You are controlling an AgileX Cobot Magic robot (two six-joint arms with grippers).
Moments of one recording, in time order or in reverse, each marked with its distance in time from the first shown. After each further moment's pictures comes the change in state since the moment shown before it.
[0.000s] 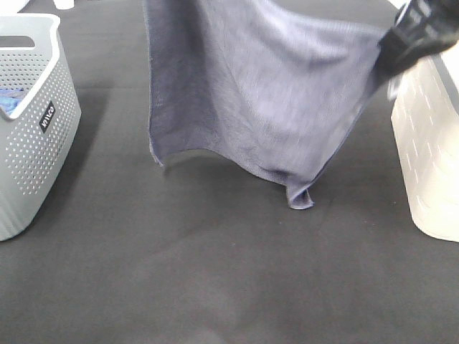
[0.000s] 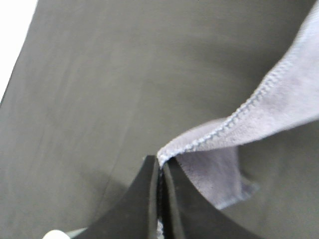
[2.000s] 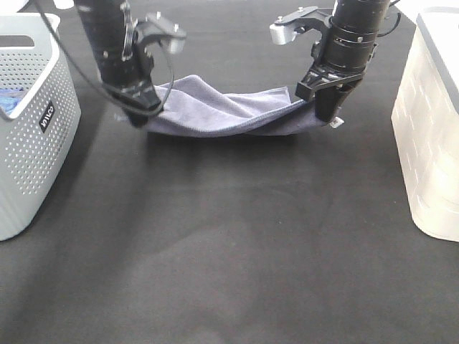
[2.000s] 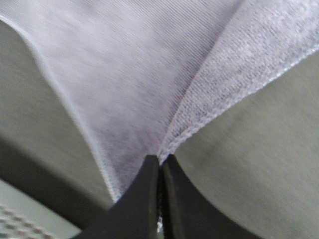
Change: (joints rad) left arm 0.214 0.393 0.107 -0.183 0.121 -0.091; right arm 0.000 0.694 -0.528 -0.044 0.238 -0.029
